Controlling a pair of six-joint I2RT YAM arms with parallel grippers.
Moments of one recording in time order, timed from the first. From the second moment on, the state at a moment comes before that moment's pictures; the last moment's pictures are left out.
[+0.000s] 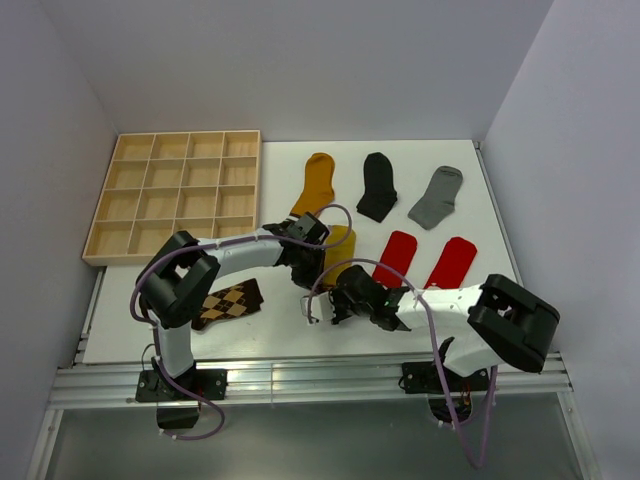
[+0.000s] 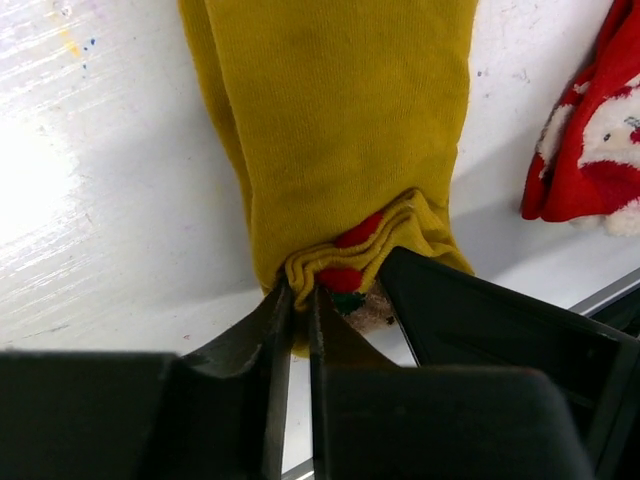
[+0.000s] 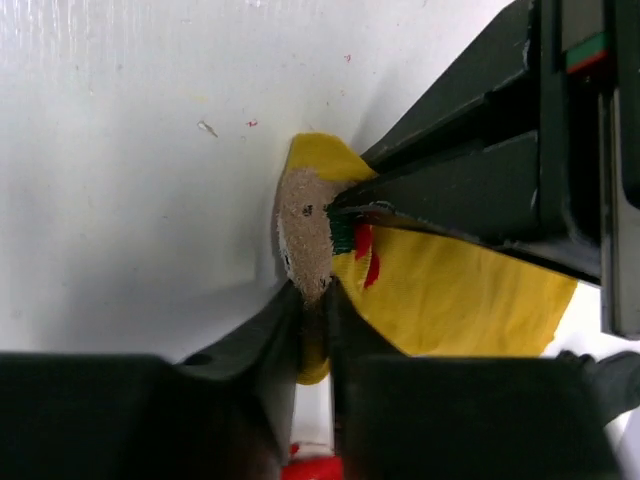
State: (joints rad) left arm -0.81 1.88 1.20 -0.47 0.22 -0.59; right arm 0.95 1.39 0.45 0.18 -0.04 -0.95
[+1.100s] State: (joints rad) left arm -0.97 1.49 0.77 0.02 -0.19 -0.71; right arm 0.38 2.07 1.37 -1.06 -0.88 -0.86
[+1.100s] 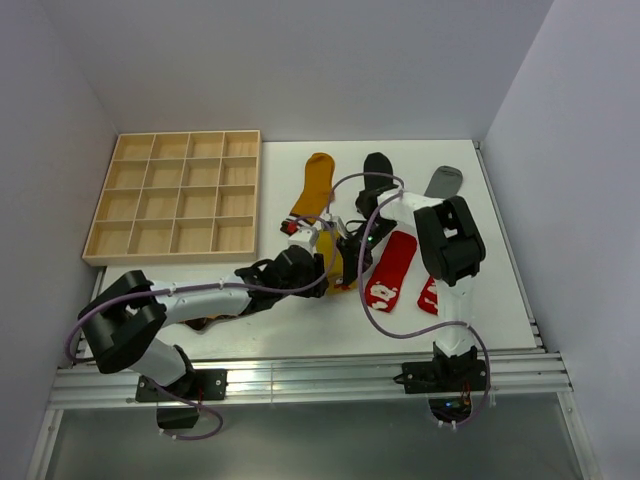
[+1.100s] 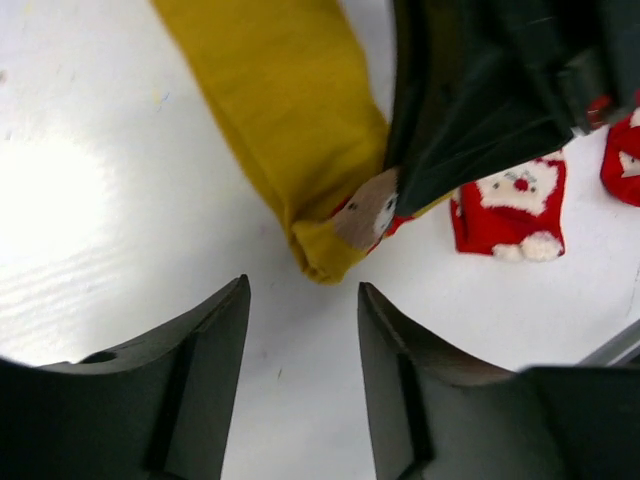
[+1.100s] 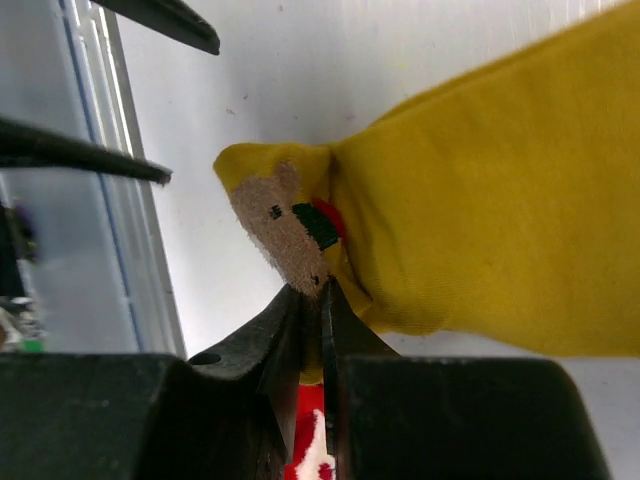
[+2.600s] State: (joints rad) left arm -0.85 1.79 0.93 0.09 0.21 -0.45; right arm 0.18 1.81 1.19 -0.77 -0.85 -0.54
